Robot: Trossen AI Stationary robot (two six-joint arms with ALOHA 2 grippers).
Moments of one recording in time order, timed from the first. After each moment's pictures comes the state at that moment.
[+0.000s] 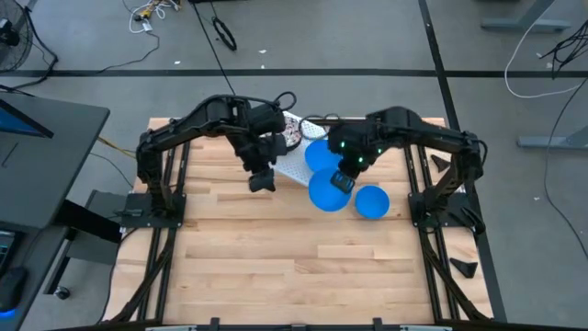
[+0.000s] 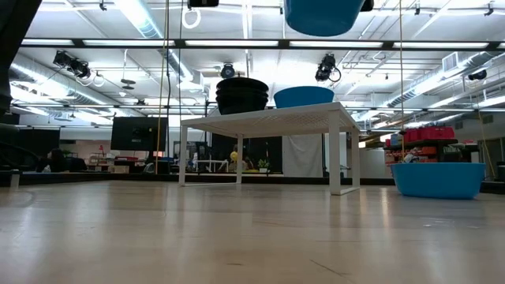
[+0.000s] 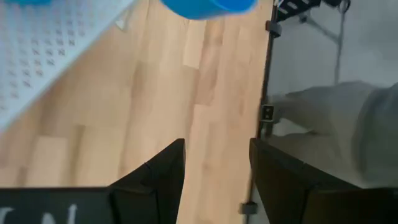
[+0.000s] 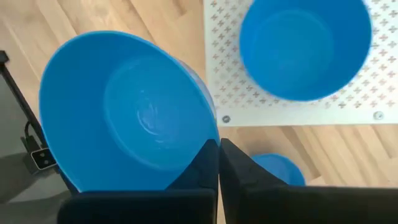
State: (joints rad) left arm 0.15 1.84 2.28 -1.57 0.45 -0.19; right arm -0.08 1.68 2.03 -1.57 -0.05 0.49
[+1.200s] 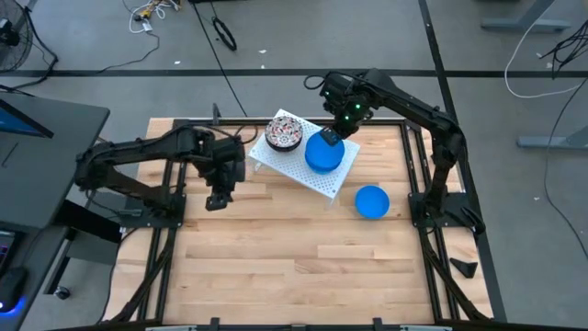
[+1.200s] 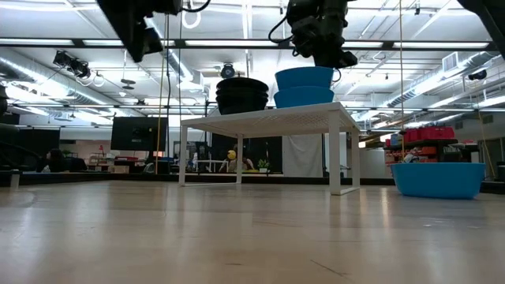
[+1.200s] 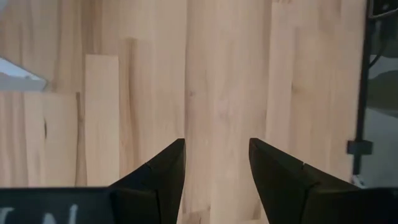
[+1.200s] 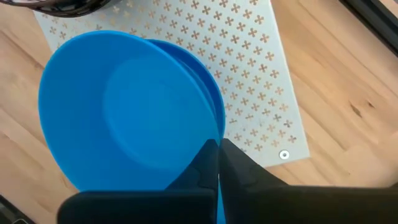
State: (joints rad) left arm 0.16 1.30 1.30 -1.26 0.25 0.07; right arm -0.51 1.86 2.03 -1.55 -0.14 0.35
